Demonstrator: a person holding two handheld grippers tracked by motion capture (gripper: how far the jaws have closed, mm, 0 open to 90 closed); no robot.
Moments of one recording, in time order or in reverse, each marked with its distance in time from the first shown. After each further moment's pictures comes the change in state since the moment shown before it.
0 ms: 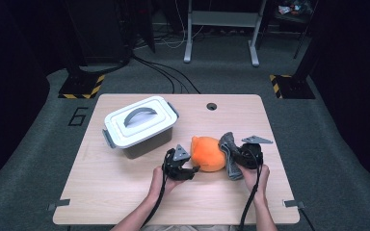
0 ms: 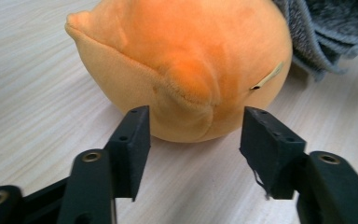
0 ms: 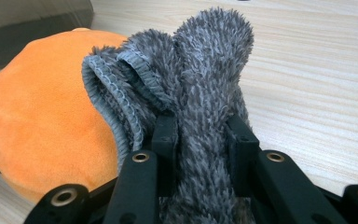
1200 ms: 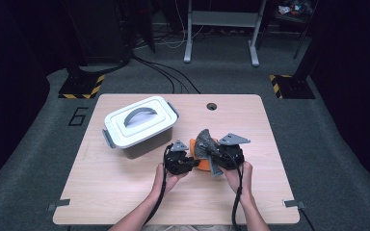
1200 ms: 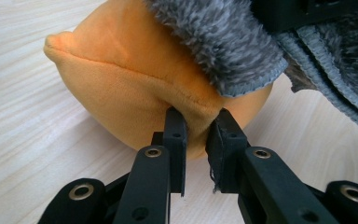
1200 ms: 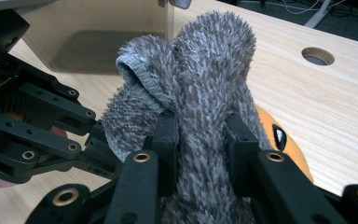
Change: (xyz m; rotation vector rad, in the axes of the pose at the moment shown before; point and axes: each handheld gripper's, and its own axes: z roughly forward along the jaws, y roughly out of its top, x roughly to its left) left arm 0.010 0.010 0.001 -0.027 -0.123 -0.184; right arm 0.079 0.030 -0.008 -0.051 0.094 -0.219
